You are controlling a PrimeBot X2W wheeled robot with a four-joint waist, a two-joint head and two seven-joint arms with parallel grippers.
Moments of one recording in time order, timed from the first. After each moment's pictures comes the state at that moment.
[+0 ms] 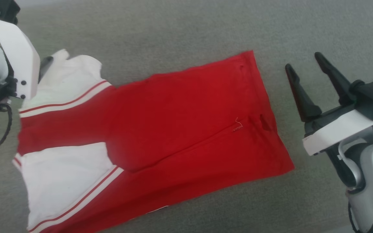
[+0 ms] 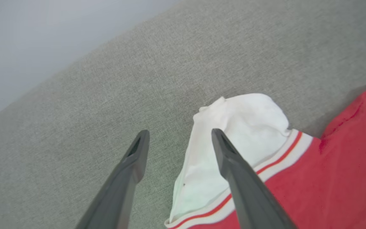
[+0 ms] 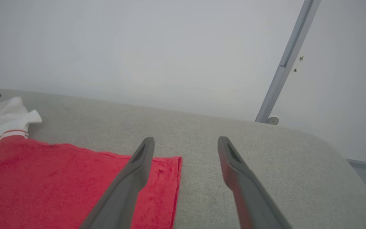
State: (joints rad) left arm -1.07 0.84 -0.81 0.35 -0.95 0.07 0.67; right arm -0.39 -0.30 0.17 -0.02 0.34 0.13 0.01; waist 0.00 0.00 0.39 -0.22
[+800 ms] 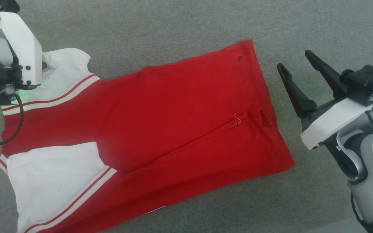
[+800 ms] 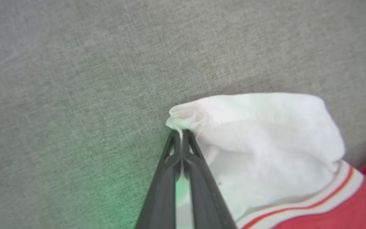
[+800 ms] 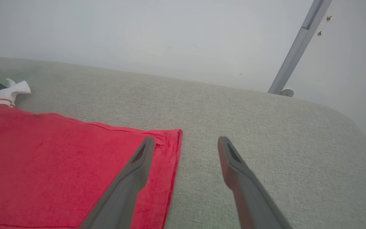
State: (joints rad) left arm -1.17 0.66 -0.82 0.74 -1.05 0.02 0.82; right arm -0.47 -0.35 0.25 0.03 0.41 0.13 0.08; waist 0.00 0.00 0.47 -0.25
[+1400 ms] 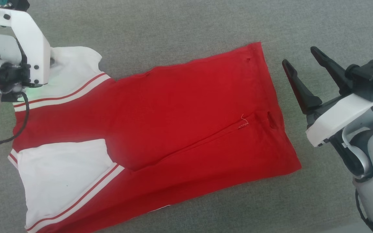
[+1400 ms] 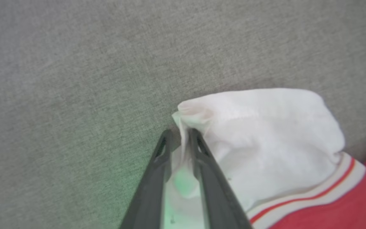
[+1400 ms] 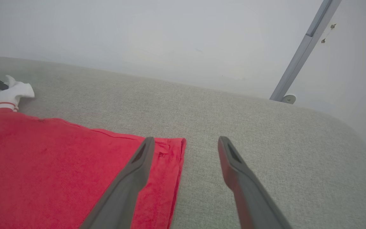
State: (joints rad) left arm -1.19 0.64 -0.84 0.73 -1.01 0.02 0.77; right arm -0.47 -0.35 0.22 0.00 0.40 0.13 0.14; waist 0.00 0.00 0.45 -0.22
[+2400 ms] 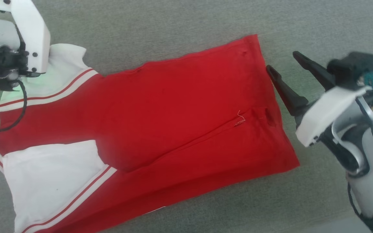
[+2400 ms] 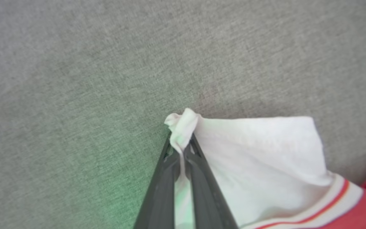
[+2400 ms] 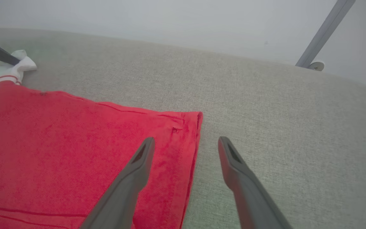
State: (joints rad) left arm -1.26 0.64 -0.88 0.73 -0.99 0.05 0.89; right arm -0.51 -0.34 0.27 -0.03 0.46 0.13 0.32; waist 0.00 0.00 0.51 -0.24
